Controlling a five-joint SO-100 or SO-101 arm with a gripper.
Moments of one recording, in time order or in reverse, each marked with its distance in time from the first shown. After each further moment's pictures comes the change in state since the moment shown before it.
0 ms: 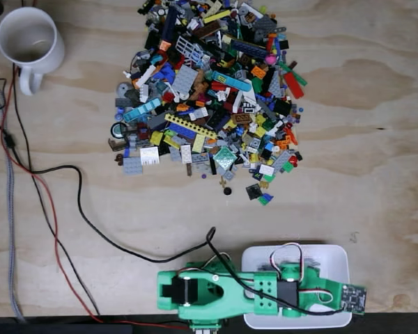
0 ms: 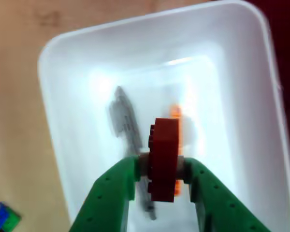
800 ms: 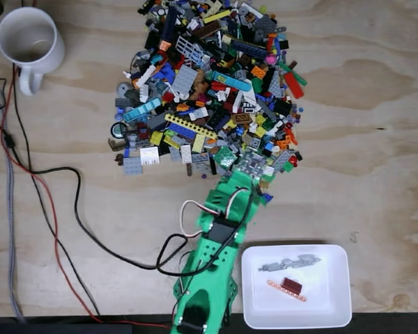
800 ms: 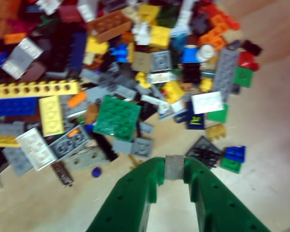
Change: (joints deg) arm -75.1 12.2 8.3 -13.6 3.0
